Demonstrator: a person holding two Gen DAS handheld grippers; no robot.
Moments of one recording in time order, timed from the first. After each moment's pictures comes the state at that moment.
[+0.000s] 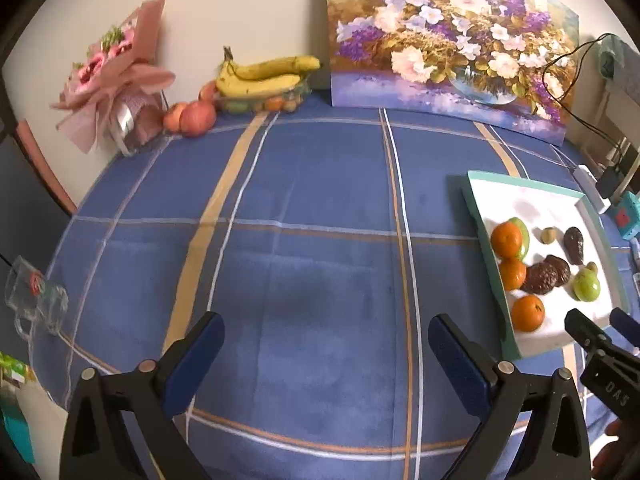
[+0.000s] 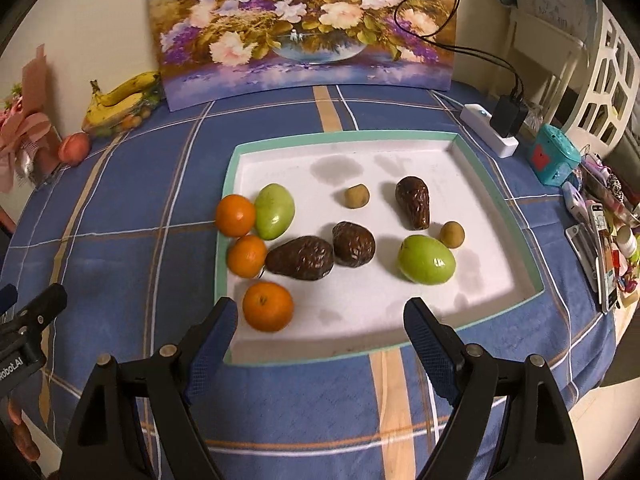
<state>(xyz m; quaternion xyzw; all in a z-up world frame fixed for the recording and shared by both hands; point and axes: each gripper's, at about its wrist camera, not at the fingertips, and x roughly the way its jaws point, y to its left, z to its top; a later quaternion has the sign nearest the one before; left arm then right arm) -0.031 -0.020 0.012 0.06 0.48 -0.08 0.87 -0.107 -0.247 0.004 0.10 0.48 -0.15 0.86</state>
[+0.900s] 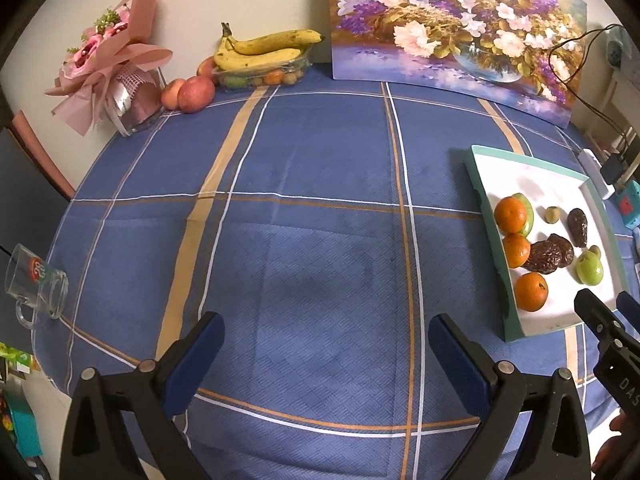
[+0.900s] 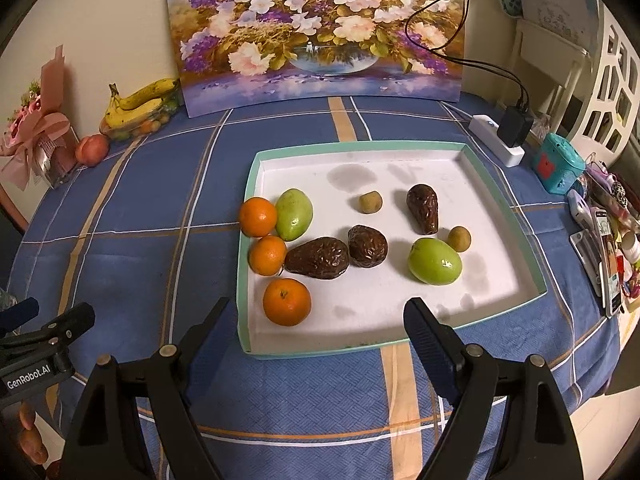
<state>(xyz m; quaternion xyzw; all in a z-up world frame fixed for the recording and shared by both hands) -0.032 -0.021 0.005 0.07 0.52 -0.08 0.85 -0.112 -0.240 0.013 0.11 0.46 -0.14 0.87</state>
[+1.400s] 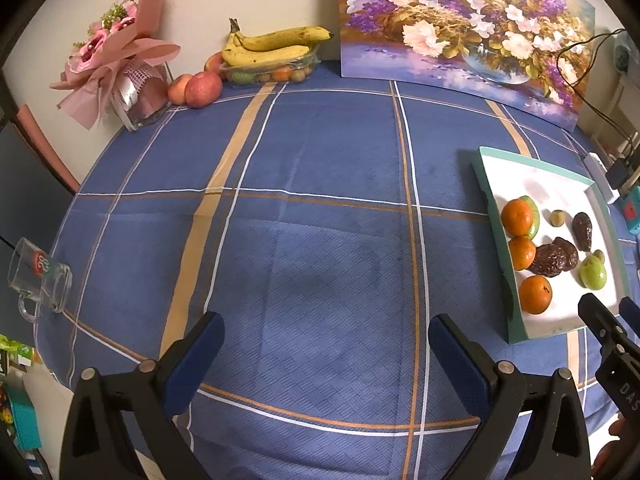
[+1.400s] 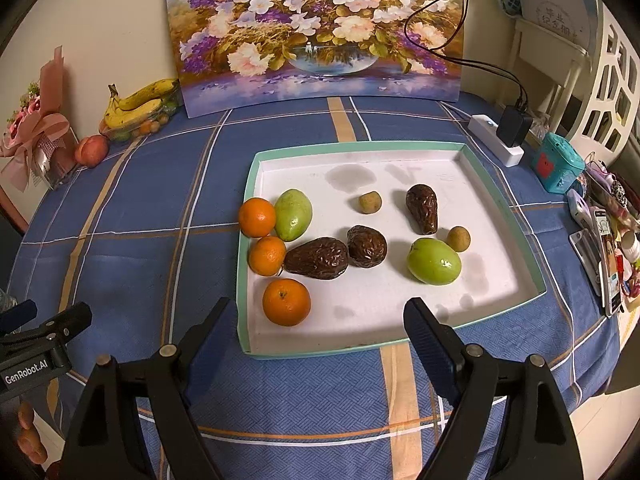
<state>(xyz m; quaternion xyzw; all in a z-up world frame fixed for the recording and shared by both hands) -0.030 -0.017 0.006 0.07 0.52 -0.07 0.85 -0.112 -0.240 0.013 0.11 0.46 -0.14 0.87</state>
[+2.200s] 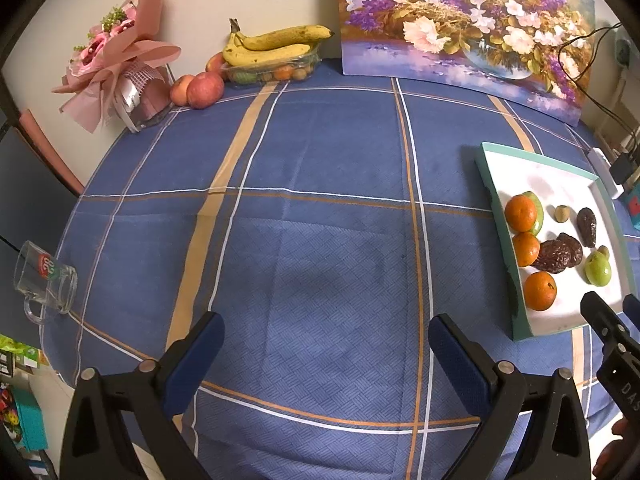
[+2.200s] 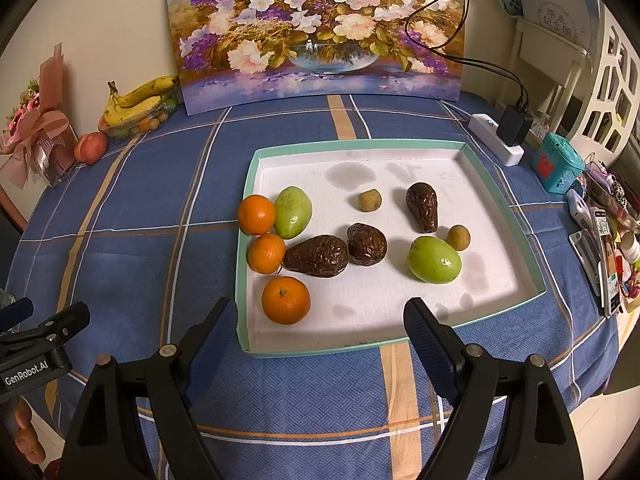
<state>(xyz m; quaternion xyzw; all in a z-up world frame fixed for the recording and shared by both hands) -0.030 -0.019 0.005 0.08 0.53 -0.06 0.85 -0.112 -0.239 0.012 0.10 0.46 -0.14 0.87</state>
